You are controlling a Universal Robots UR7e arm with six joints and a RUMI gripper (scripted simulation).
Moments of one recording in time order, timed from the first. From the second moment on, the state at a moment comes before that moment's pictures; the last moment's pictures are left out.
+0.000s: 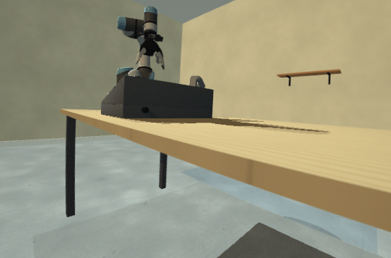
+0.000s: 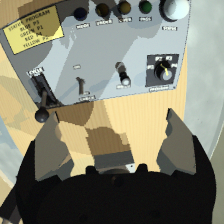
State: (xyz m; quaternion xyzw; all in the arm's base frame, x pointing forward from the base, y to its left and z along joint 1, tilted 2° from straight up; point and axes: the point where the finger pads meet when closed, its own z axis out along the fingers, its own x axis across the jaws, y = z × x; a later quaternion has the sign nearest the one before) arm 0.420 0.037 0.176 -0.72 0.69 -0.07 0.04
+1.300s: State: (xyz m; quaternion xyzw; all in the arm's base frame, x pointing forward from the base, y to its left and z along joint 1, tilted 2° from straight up) arm 0.352 -0.025 0.177 -0.74 0.66 0.01 0.13
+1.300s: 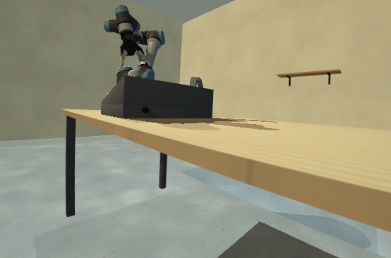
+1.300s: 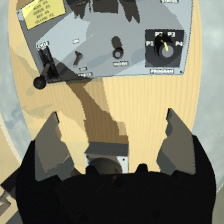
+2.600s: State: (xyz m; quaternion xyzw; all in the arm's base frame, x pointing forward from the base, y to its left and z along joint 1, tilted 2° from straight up) arm 0.337 -0.030 0.162 -0.75 0.60 -0.13 0.25
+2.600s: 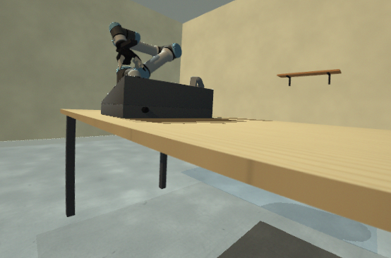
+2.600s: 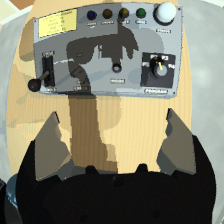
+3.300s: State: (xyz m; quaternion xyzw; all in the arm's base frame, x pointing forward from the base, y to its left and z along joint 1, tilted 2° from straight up) arm 0.348 -0.053 0.148 -0.75 0.57 -0.23 0.25
